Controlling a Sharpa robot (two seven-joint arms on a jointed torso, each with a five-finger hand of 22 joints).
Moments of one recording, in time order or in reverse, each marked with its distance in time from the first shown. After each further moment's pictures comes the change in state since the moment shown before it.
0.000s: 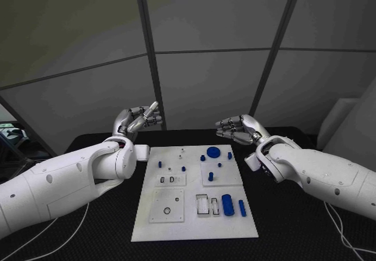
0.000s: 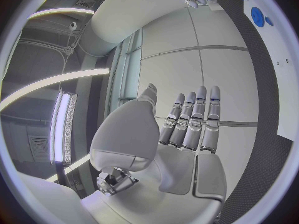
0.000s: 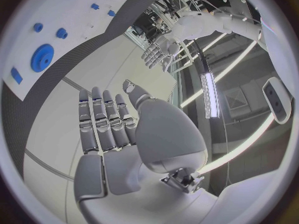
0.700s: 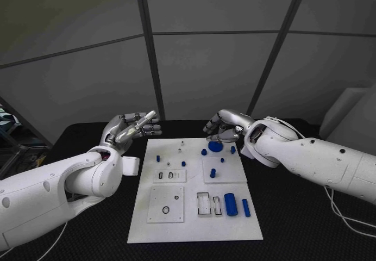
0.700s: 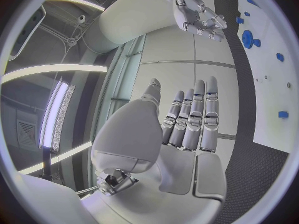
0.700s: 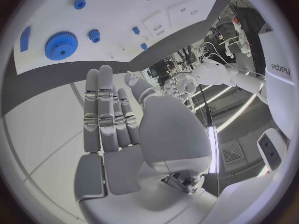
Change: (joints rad) left arm 0.000 -0.141 0.003 0.226 -0.028 0.092 -0.019; left_hand 0.066 0.008 -0.061 -0.091 0.000 0.071 0.008 -0.035 -0.020 0.095 -0.025 -0.049 -0.005 0.137 -0.035 -0.033 0.060 -0.008 0.164 -0.045 0.075 0.020; right arm 0.118 0.015 0.000 0.074 -0.620 0.141 -0.275; right_hand -0.002 -0.112 0.065 0.001 -0.003 0.187 -0.053 -0.032 0.002 0.183 -0.074 -0.045 0.004 0.482 -0.143 0.249 0.192 0.000 0.314 -0.162 0.431 0.222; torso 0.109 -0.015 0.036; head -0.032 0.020
